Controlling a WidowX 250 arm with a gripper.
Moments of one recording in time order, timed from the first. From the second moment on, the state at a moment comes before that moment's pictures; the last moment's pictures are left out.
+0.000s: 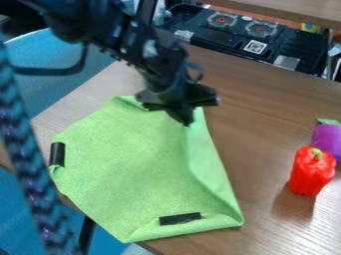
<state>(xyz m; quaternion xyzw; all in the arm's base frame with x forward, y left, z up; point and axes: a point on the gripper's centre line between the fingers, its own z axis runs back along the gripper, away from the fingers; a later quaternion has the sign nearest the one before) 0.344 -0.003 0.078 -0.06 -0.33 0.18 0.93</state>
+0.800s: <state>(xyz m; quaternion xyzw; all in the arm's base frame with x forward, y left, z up) 0.286 0.061 0.096 -0.10 -0.33 0.14 0.93</state>
